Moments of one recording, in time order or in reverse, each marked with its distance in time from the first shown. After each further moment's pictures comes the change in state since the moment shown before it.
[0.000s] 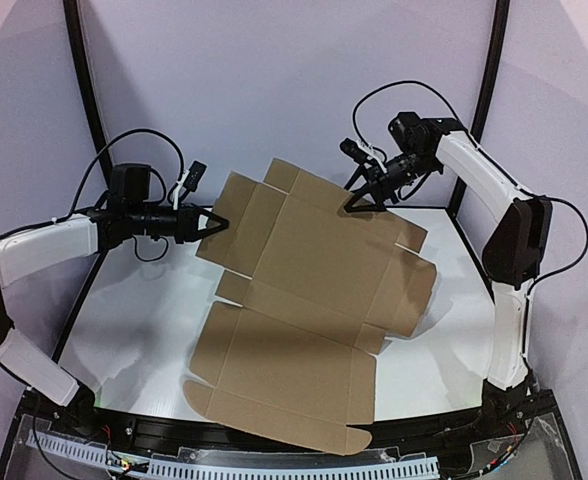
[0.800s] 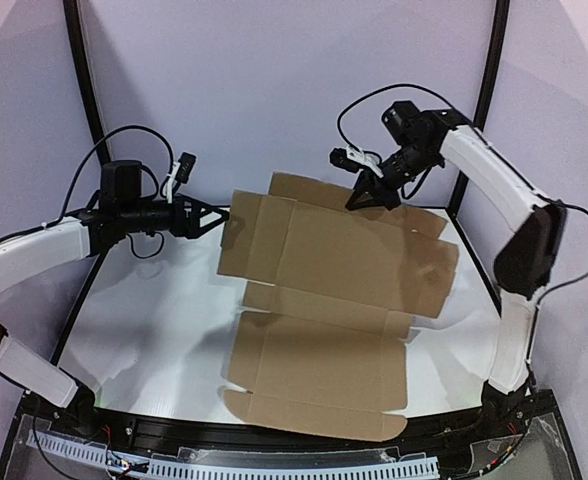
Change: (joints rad) left arm 0.000 -0.063 -0.025 0.046 -0.172 -0.057; right arm 0.098 -0.121 -0.052 -0.007 0.319 -0.011
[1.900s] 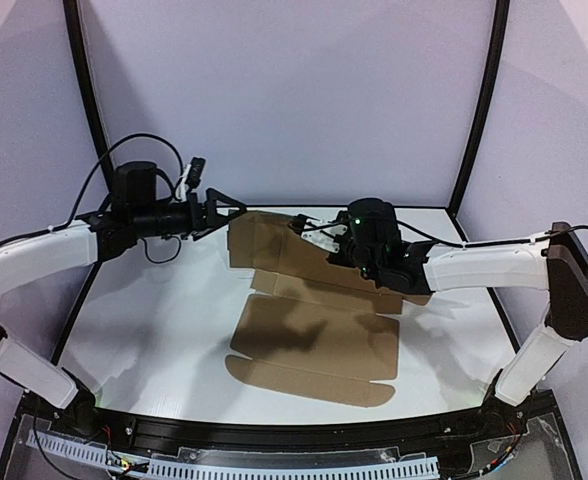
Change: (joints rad) left arm -0.103 -0.016 -0.016 0.054 -0.116 -0.436; right arm 0.417 -0.369 -1.191 1.595 1.086 -0.002
